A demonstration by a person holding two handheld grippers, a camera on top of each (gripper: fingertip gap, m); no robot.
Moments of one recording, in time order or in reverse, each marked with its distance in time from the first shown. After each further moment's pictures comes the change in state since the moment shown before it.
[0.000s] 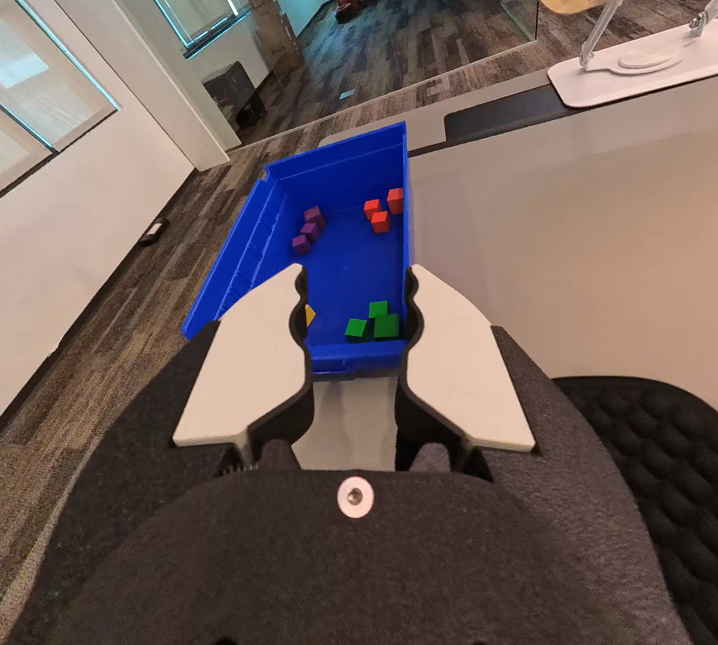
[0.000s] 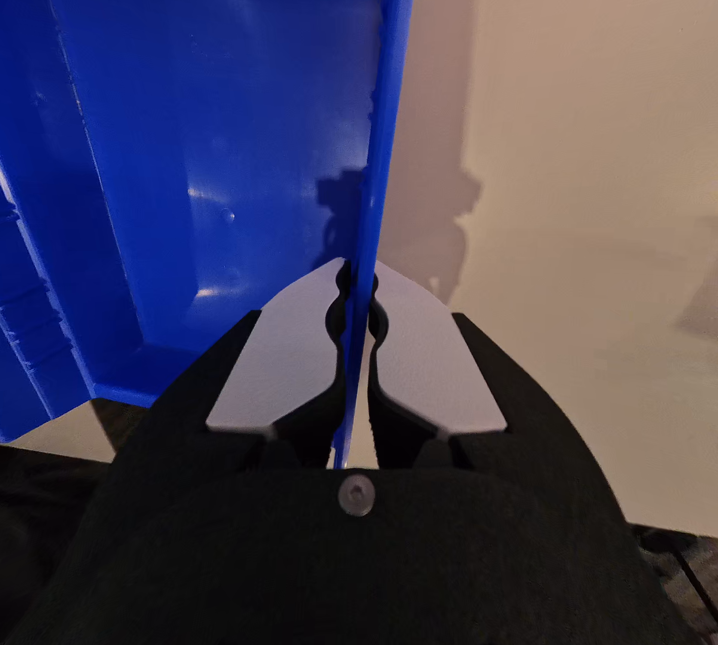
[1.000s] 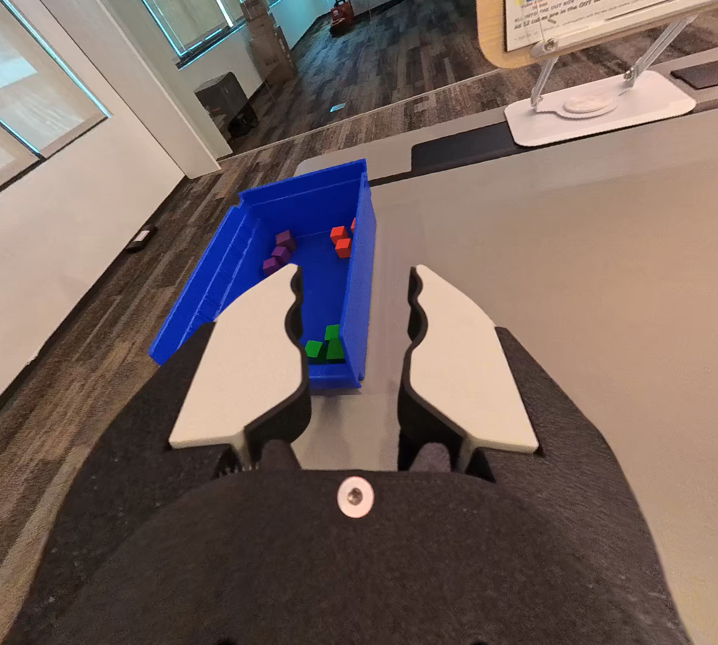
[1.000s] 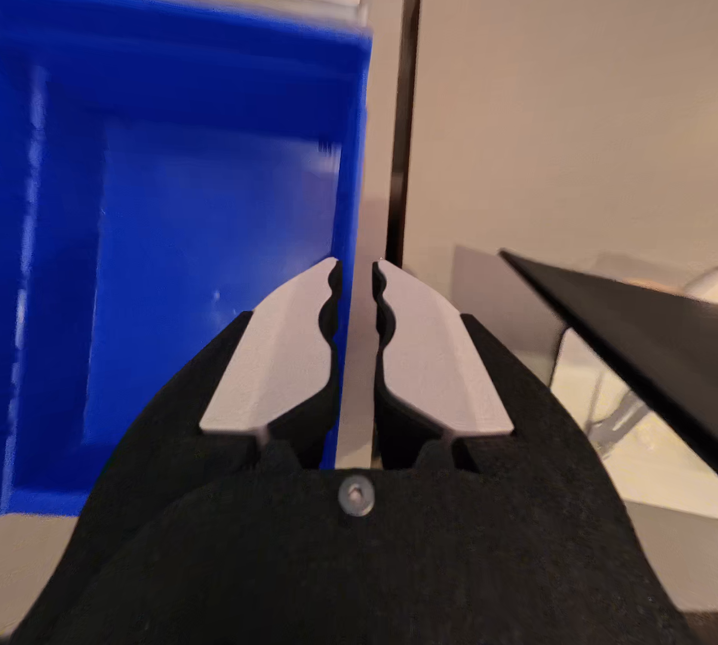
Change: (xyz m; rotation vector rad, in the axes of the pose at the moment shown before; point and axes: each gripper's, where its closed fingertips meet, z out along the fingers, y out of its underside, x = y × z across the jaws) left arm 0.044 -0.039 -0.015 0.024 0.023 -0.025; right arm 0.131 0.008 -0.069 0.460 0.170 -0.099
